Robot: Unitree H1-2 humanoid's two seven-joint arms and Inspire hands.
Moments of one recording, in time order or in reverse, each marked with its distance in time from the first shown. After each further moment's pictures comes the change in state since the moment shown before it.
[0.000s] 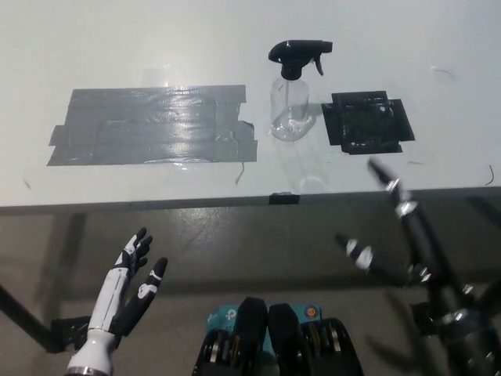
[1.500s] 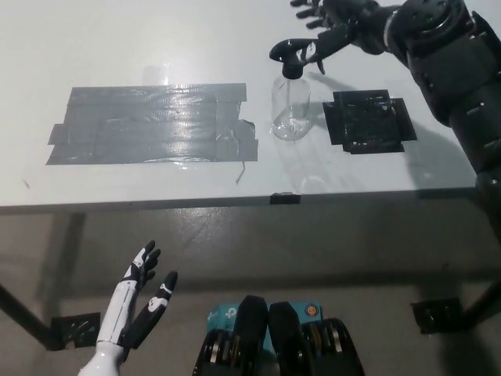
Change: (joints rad) left_arm 0.031 -0.024 -0.009 -0.005 0.020 0.000 0.000; right_arm -1.207 -0.051 0.190 1.396 0.083 0.336 0.456
